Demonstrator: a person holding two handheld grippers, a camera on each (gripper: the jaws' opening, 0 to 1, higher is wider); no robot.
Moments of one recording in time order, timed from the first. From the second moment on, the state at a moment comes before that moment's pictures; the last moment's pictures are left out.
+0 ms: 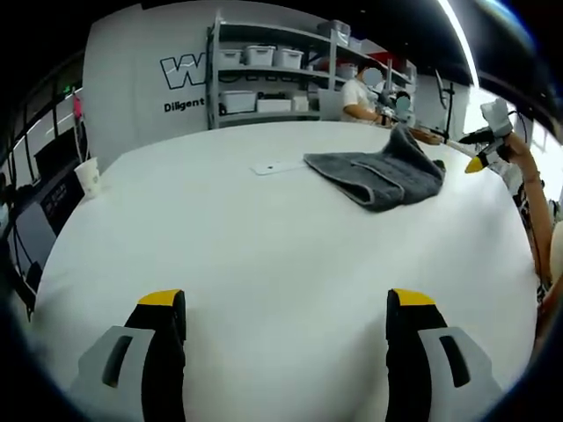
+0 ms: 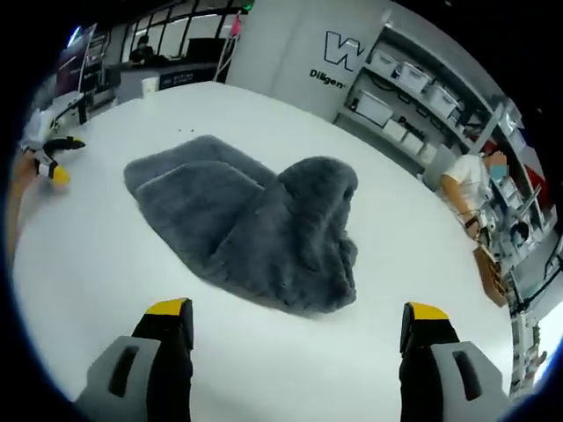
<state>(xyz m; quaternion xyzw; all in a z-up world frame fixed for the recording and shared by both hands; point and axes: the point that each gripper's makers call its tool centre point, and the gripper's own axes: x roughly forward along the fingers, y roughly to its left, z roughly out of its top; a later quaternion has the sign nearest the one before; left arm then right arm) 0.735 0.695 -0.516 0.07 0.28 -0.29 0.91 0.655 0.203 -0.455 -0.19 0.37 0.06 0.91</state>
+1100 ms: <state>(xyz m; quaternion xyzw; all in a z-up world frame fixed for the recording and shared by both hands) 0.737 0.667 -0.508 0.06 0.25 -0.31 0.91 0.645 0.216 -0.480 -0.10 0.31 0.09 0.94</state>
